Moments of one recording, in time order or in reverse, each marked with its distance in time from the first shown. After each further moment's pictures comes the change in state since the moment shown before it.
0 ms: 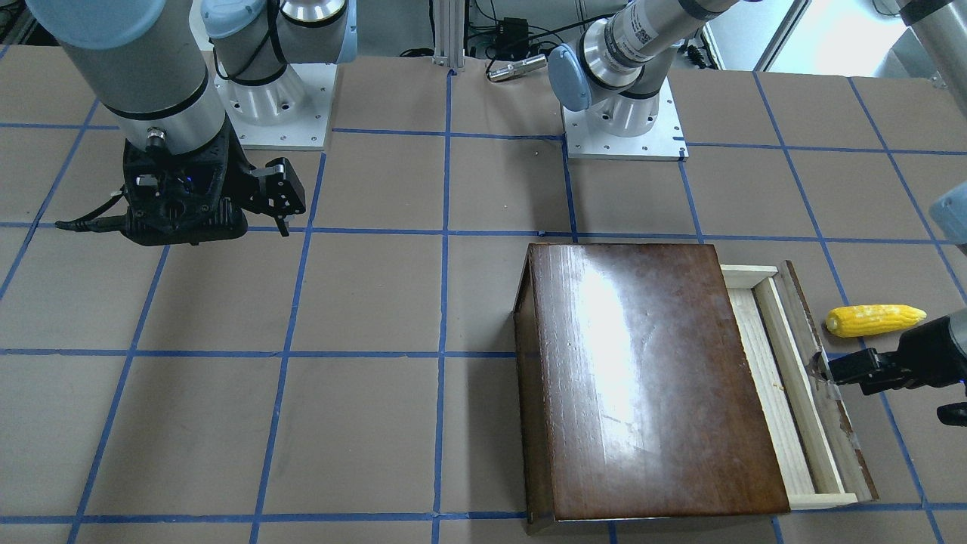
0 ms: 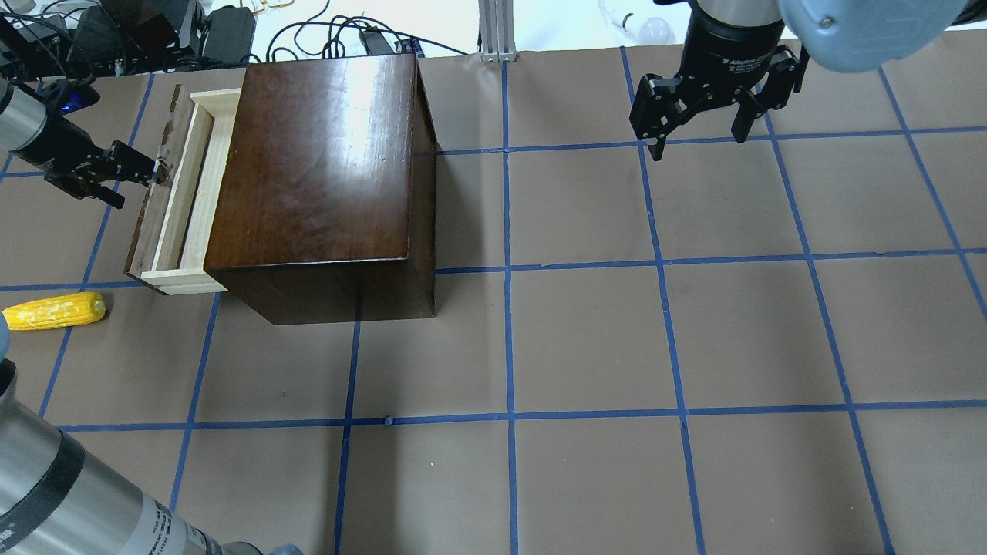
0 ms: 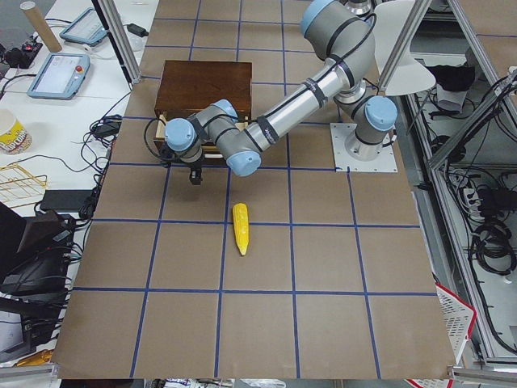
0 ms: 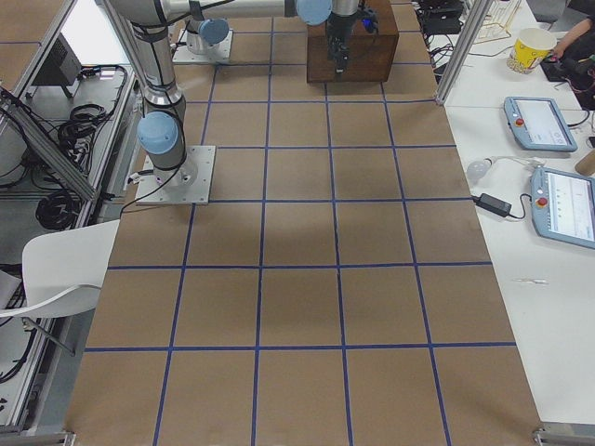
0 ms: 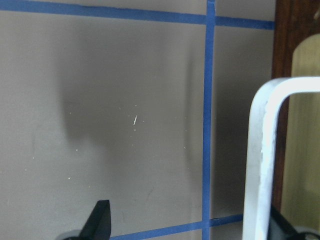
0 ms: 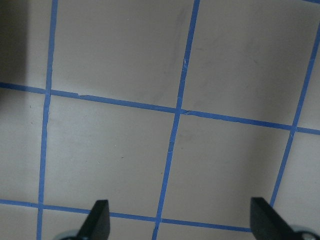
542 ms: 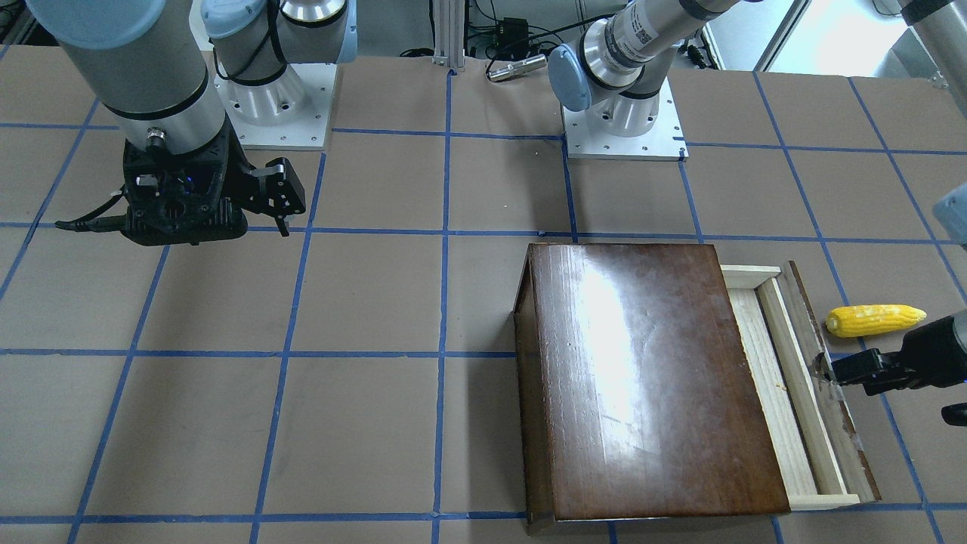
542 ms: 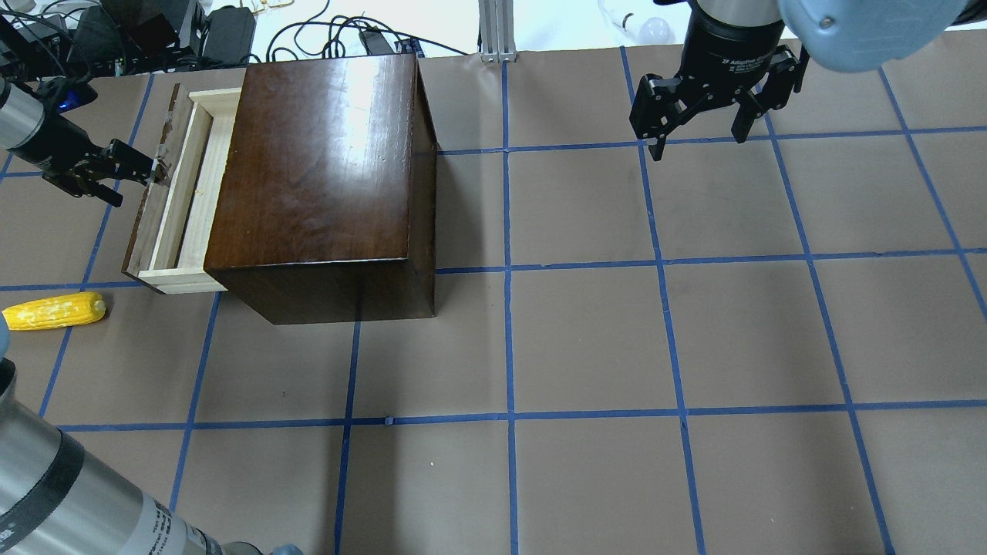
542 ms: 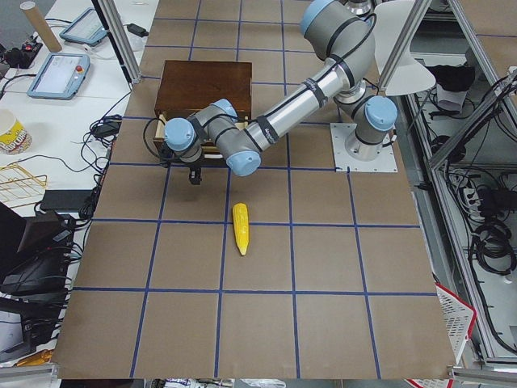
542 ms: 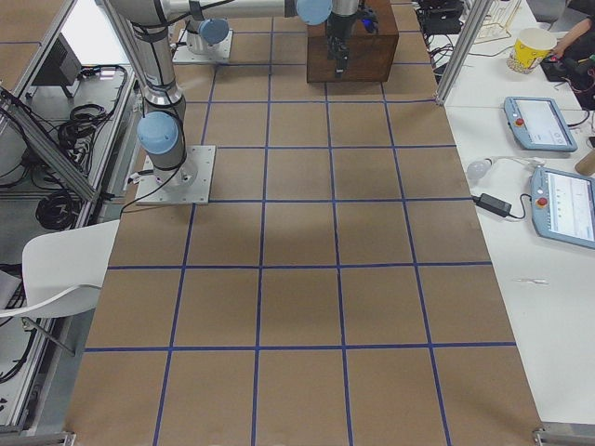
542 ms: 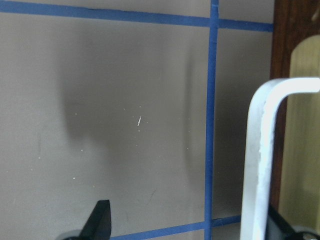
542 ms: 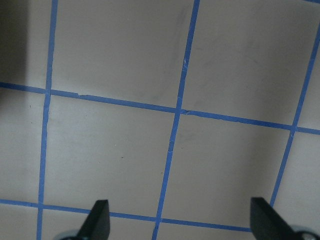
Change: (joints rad) left arm 0.000 0.000 0.006 -0.005 -0.001 -0.001; right arm 0.000 0.000 0.000 0.001 0.000 0.000
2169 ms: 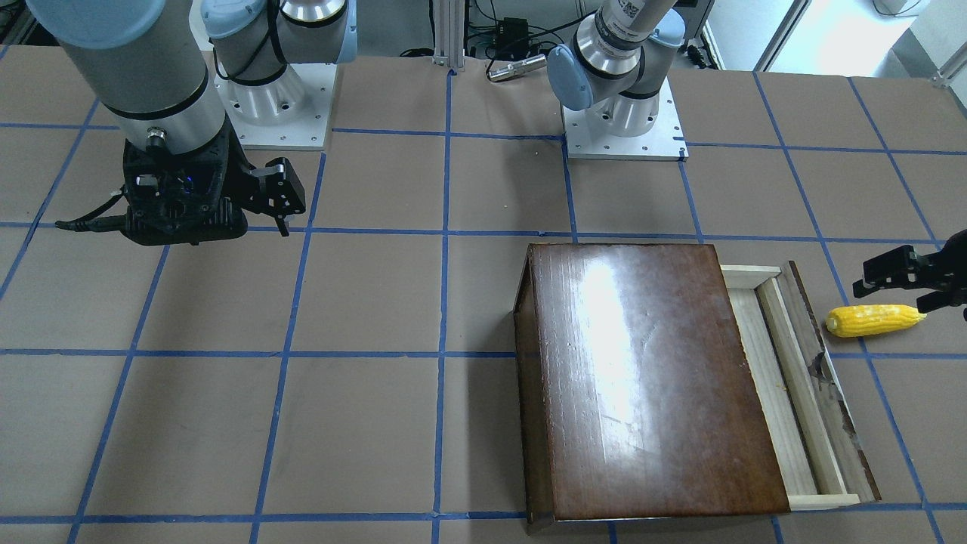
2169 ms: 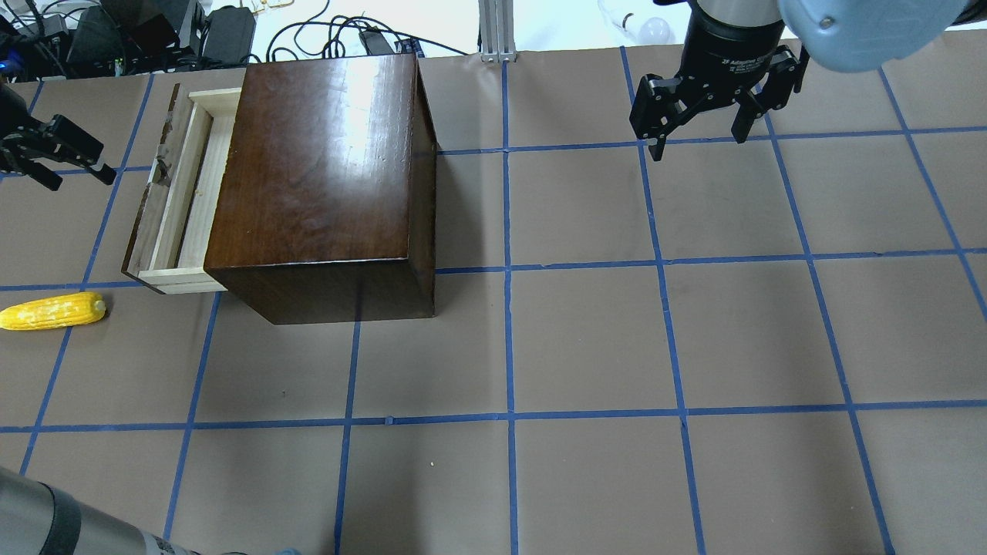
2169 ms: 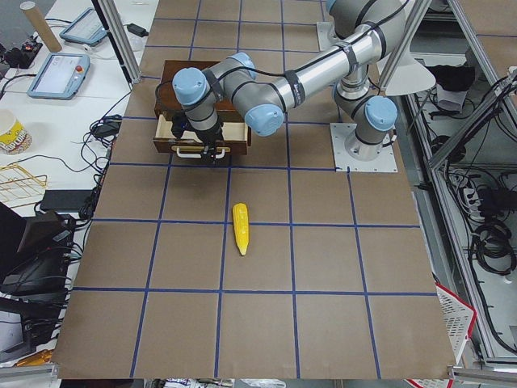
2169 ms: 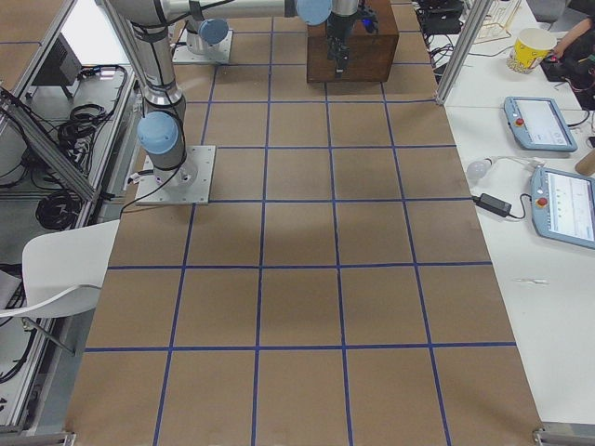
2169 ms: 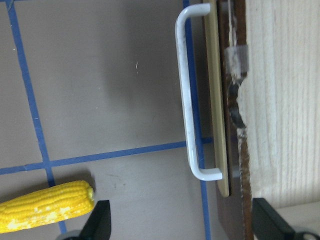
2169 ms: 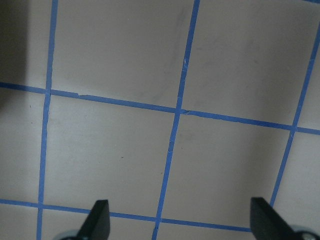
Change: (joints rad) left arm -0.001 0.217 -0.021 -0.193 0.257 0.206; right arm 0.000 0.000 0.000 0.000 0.000 0.000
